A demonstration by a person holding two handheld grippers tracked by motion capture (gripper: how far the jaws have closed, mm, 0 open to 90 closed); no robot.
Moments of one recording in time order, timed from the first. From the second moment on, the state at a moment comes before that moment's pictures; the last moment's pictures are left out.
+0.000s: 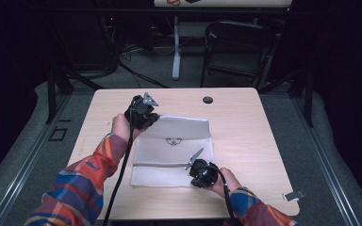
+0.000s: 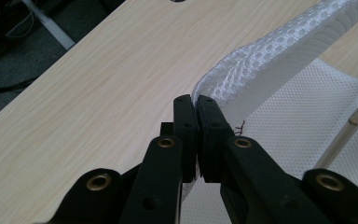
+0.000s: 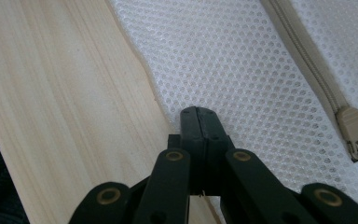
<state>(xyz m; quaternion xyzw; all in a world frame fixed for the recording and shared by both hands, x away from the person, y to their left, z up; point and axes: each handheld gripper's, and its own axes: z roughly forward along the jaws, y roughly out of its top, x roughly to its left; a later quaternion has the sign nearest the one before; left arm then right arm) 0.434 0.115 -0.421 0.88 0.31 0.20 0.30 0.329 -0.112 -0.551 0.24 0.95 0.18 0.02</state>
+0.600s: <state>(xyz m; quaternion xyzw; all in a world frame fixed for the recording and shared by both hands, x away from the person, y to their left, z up) 0.467 0.103 -0.426 0.87 0.34 0.22 0.30 0.330 -0.113 -0.551 0.25 0.95 0.19 0.01</state>
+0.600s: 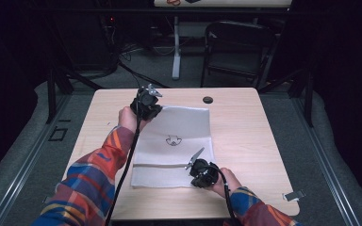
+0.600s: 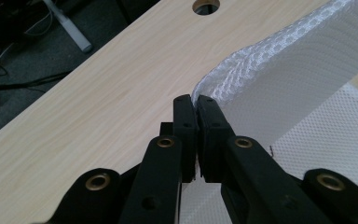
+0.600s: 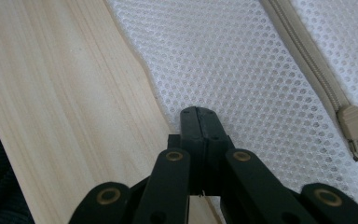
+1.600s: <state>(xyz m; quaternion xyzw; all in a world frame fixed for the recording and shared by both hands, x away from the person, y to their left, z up) 0.488 0.086 -0.431 0.85 0.37 0.20 0.32 0.332 -0.115 -0.552 0.25 0.95 0.19 0.01</state>
